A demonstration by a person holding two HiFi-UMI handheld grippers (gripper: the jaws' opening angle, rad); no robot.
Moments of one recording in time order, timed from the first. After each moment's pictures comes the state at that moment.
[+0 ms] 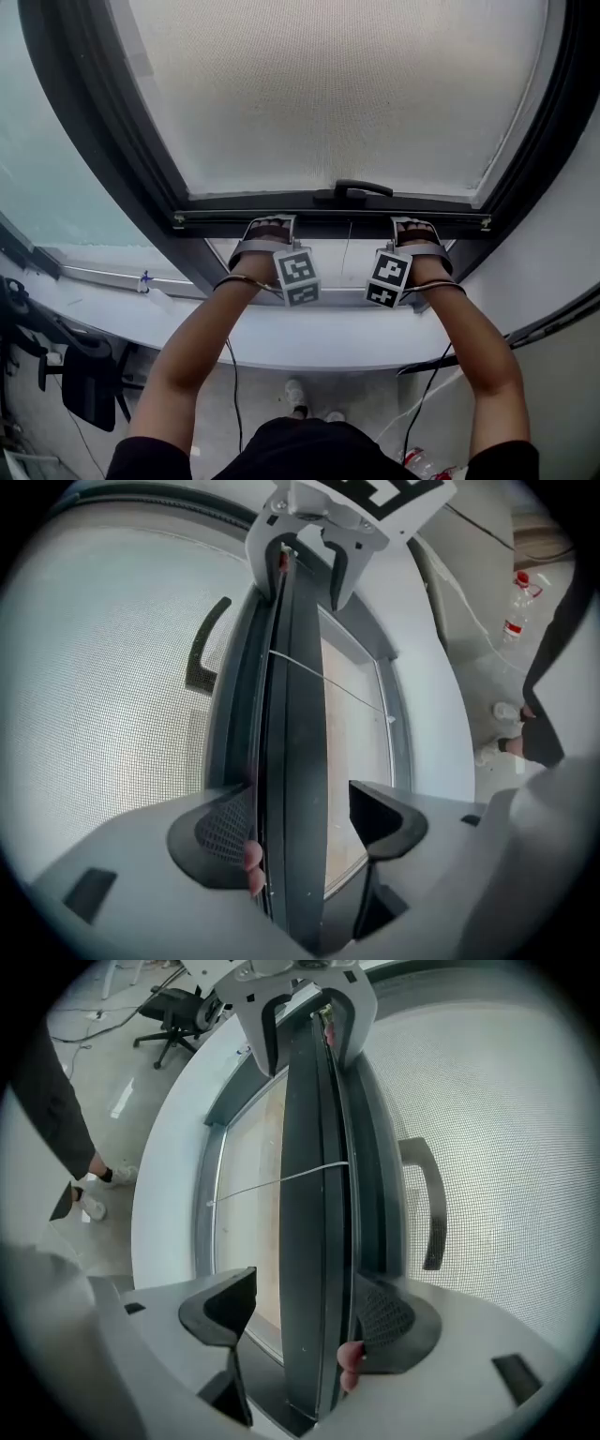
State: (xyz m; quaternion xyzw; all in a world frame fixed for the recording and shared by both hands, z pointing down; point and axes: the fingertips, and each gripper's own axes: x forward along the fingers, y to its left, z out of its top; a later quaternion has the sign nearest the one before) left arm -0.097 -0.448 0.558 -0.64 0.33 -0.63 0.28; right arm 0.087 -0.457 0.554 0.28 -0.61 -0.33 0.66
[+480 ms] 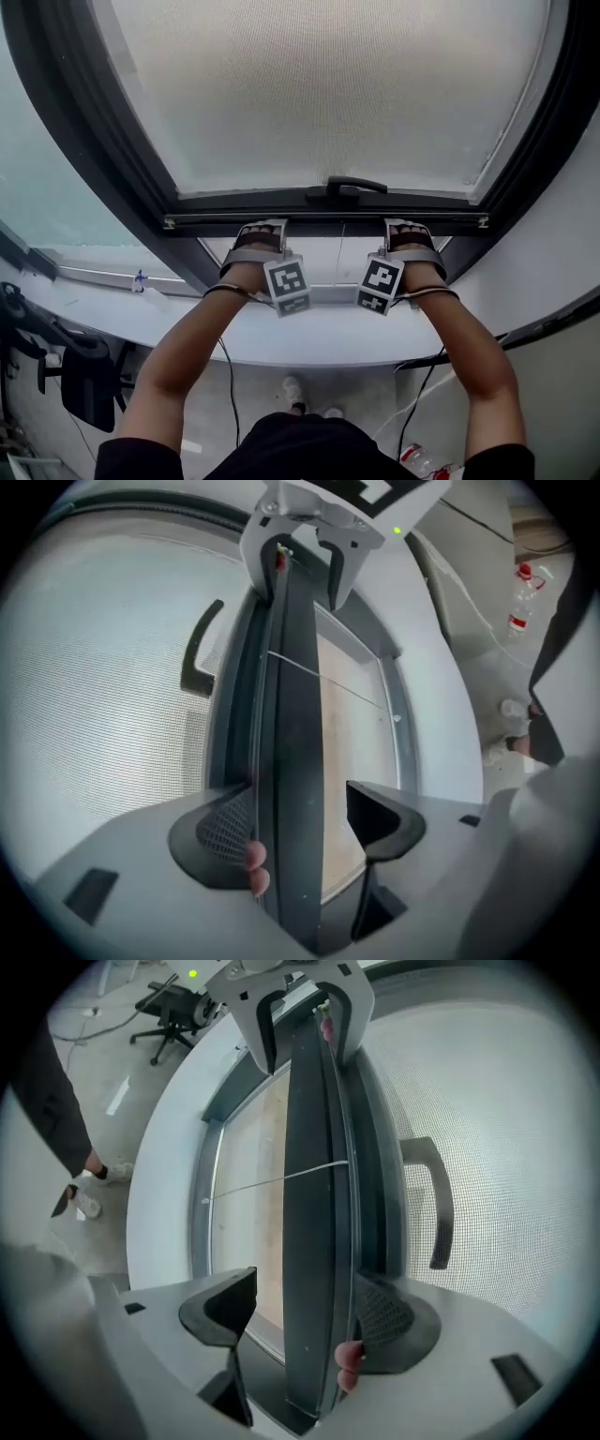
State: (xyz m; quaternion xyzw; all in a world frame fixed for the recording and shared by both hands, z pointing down) left arm -0.098 -0.444 0.562 -0.63 0.34 -0.63 0.31; right arm 0.095 -0.448 0.558 0.28 -0.58 -0.33 0.69
